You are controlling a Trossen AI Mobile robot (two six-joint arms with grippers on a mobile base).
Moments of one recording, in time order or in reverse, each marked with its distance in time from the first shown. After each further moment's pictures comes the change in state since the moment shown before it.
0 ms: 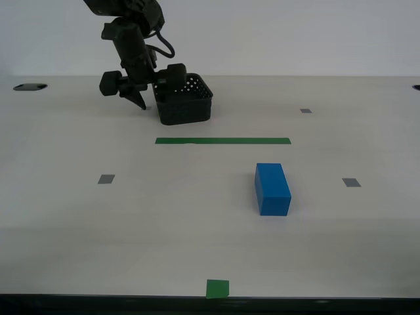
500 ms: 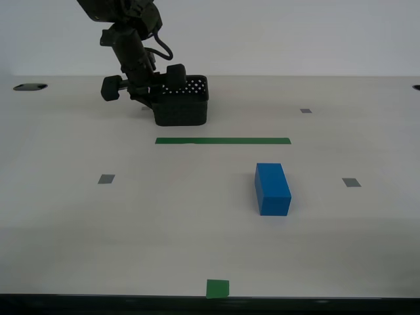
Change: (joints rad) arm 0 0.000 0.000 0.000 0.000 0.000 0.004; arm 1 -0.001 0.000 -0.033 0.075 0.038 -0.038
